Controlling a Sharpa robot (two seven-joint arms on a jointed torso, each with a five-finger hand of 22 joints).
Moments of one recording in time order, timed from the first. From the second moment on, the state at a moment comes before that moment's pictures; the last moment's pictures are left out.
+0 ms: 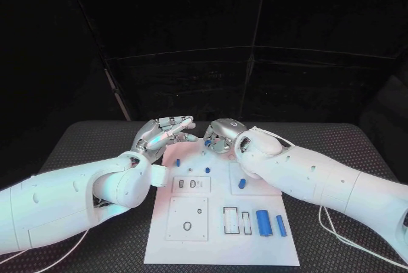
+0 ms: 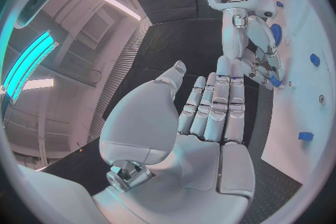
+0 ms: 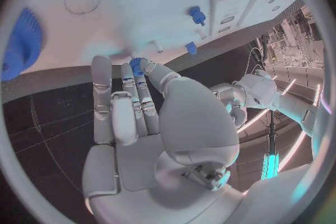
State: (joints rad) left arm 1.22 -0.87 -0.09 1.65 0.09 -0.38 0.57; left_hand 1.29 0.00 0.17 0.05 0.05 0.87 0.22 0.10 0.07 0.91 0.18 0.20 0.06 1.17 0.11 0.25 0.20 0.18 0.92 0.22 0.41 0.19; right arm 1.14 -0.37 0.13 1.09 -1.71 -0.30 -0.09; right_hand 1.33 -0.04 0.42 -0.14 0.19 1.09 0.15 0.07 0.07 1.25 0.08 0.08 0.09 1.46 -0.01 1.39 1.19 0.18 1.12 0.10 1.03 0.61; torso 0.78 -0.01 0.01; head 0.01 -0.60
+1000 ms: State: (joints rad) left arm 1.22 -0.87 -0.09 1.65 0.09 -0.38 0.57; left_hand 1.30 0.00 0.18 0.05 0.05 0.87 0.22 0.10 0.07 0.91 0.18 0.20 0.06 1.17 0.11 0.25 0.20 0.18 0.92 0.22 0.41 0.19; right arm 1.14 -0.34 0.12 1.06 -1.72 -0.27 -0.11; right_hand 1.29 -0.09 0.44 -0.10 0.16 0.99 0.17 0.06 0.06 1.09 0.11 0.07 0.06 1.46 0.02 1.39 1.18 0.18 1.08 0.13 1.02 0.56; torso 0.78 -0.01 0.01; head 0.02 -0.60
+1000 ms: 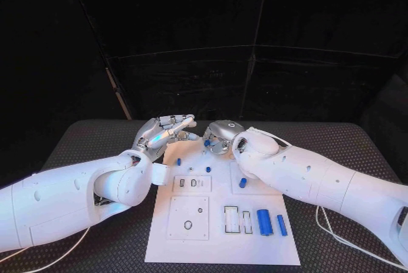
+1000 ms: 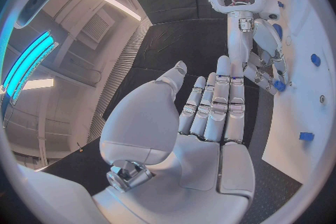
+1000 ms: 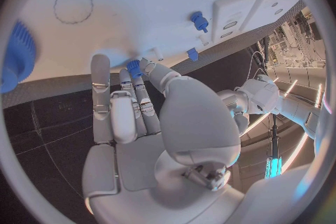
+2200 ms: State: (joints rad) left arm 1.23 -0.88 -0.09 1.63 0.09 -0.38 0.57; left_hand 1.30 0.00 0.18 0.04 0.05 0.87 0.22 0.10 0.07 0.91 0.18 0.20 0.06 1.17 0.11 0.25 0.20 0.18 0.92 0.22 0.41 0.19; right arm 1.14 -0.77 0.14 1.41 -1.51 -0.32 -0.18; right_hand 1.27 -0.15 0.33 -0.01 0.17 0.93 0.17 0.07 0.07 1.29 0.08 0.22 0.13 1.47 0.00 1.42 1.23 0.18 1.11 0.10 1.04 0.60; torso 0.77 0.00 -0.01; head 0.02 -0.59
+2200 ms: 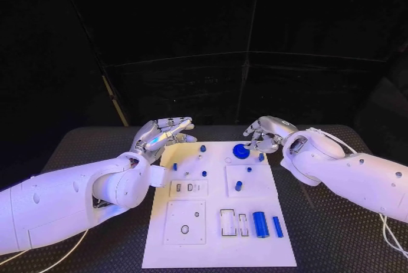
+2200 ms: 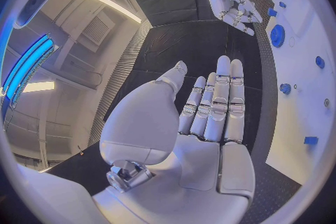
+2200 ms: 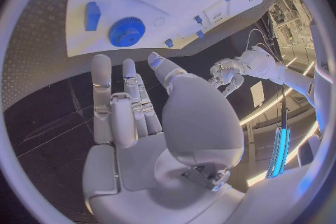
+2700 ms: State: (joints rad) left arm 1.22 -0.87 -0.09 1.62 0.09 -0.38 0.57; left_hand 1.30 0.00 0.18 0.04 0.05 0.87 0.22 0.10 0.07 0.91 0.18 0.19 0.06 1.17 0.11 0.24 0.20 0.18 0.92 0.22 0.41 0.19; right arm 1.14 -0.73 0.15 1.37 -1.45 -0.21 -0.26; right_hand 1.45 -0.16 0.08 0.26 0.18 0.87 0.16 0.08 0.07 1.20 0.07 0.75 0.64 1.46 -0.01 1.48 1.31 0.18 1.15 0.10 1.08 0.65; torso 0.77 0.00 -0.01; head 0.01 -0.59
